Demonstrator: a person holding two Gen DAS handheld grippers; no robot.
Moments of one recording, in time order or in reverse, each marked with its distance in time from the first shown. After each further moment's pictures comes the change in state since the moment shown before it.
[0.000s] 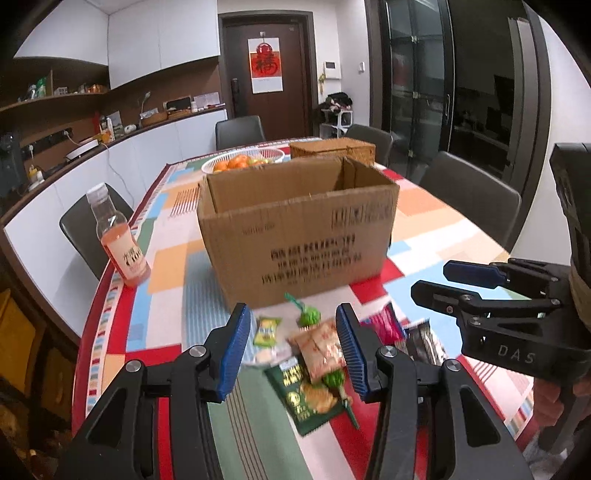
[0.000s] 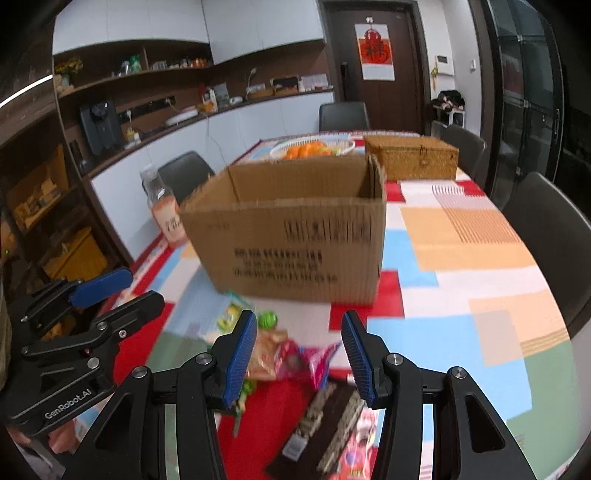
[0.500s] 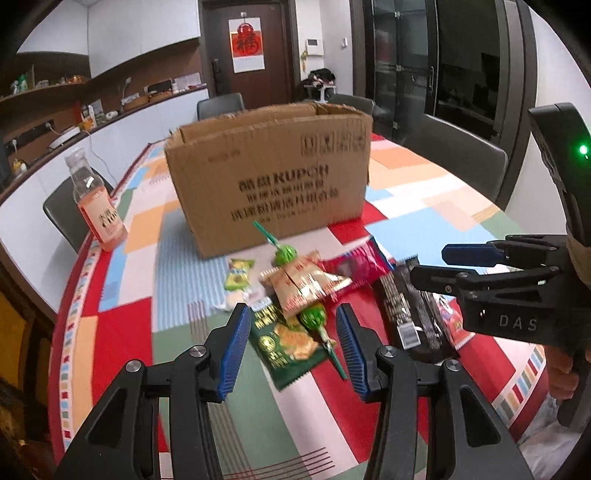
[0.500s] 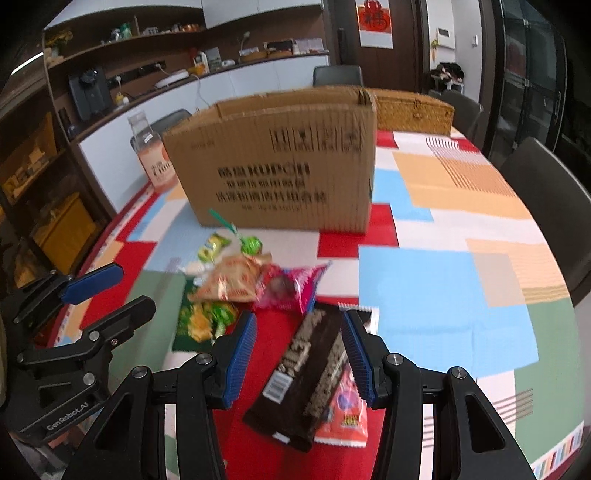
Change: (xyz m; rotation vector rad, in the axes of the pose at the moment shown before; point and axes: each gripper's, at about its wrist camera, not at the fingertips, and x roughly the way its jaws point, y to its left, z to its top) left arm 0.017 -0.019 -0.054 0.041 0.088 -0.056; right arm 0.013 -0.007 -0.047 0.014 0.141 -0.039
